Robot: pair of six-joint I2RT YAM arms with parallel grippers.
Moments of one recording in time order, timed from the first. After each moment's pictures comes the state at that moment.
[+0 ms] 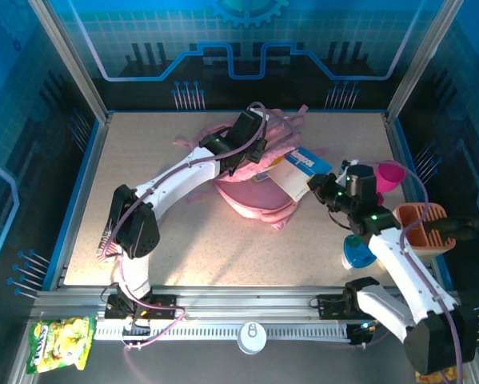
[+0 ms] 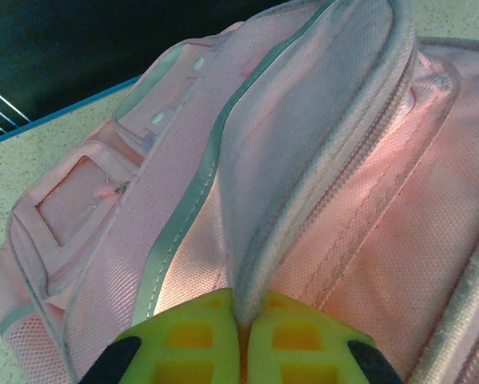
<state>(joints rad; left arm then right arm) -0.67 1.91 1.79 -0.60 -0.32 -0.15 0.23 0.96 0.71 -0.24 -0.30 1.06</state>
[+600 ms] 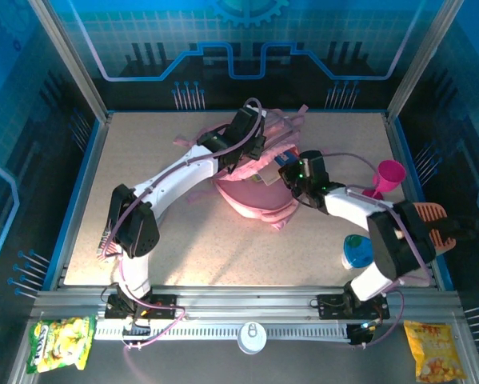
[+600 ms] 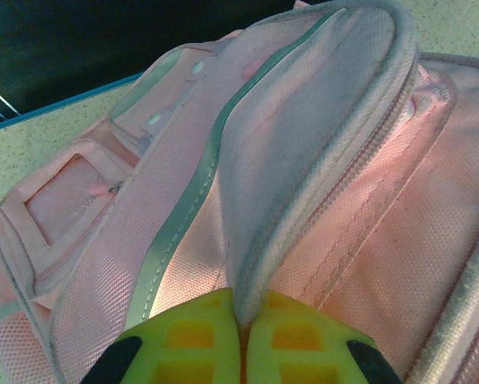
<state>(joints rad) -0.65 1.91 1.80 -0.60 -0.28 -0.20 0.37 1.63 0.86 0.16 -0.08 1.27</state>
